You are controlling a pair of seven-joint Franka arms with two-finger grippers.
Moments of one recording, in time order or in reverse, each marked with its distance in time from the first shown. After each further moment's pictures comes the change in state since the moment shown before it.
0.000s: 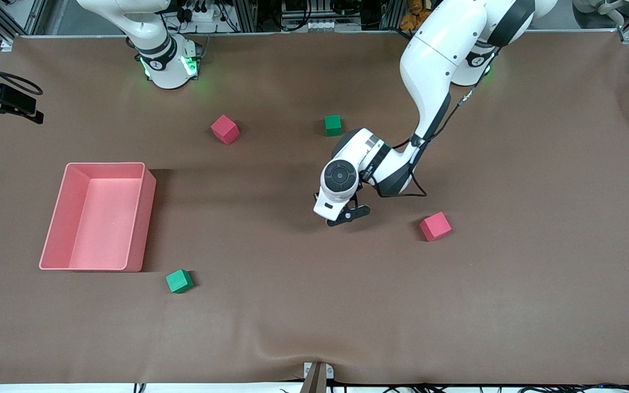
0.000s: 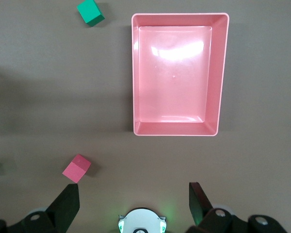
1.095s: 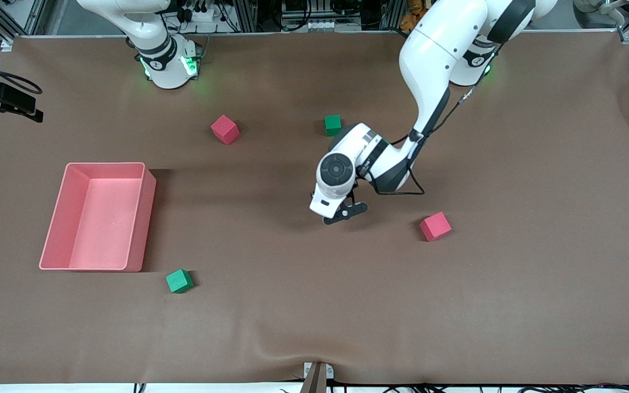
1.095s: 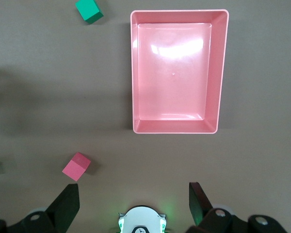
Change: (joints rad) left arm -0.023 -0.034 0.000 0.022 0.005 -0.001 -0.076; right arm -0.001 0.000 -0.003 0.000 0.000 -0.007 0.000
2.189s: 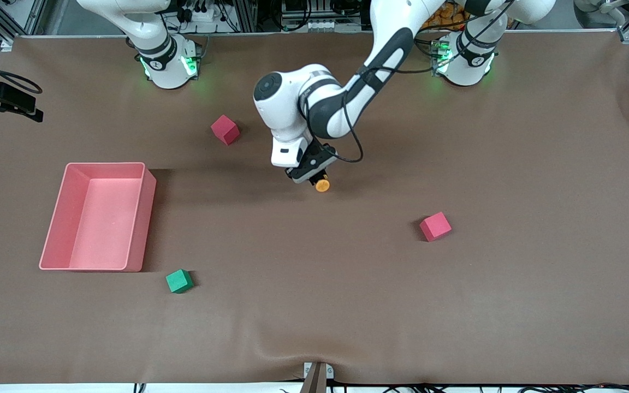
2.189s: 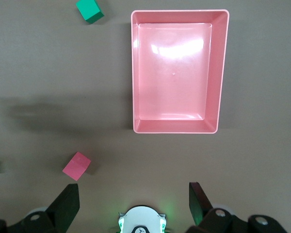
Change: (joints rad) left arm -0.232 -0.079 0.012 0.064 0.504 -0.176 -0.687; right arm 0.000 0.000 0.002 0.003 0.000 -0.004 0.000
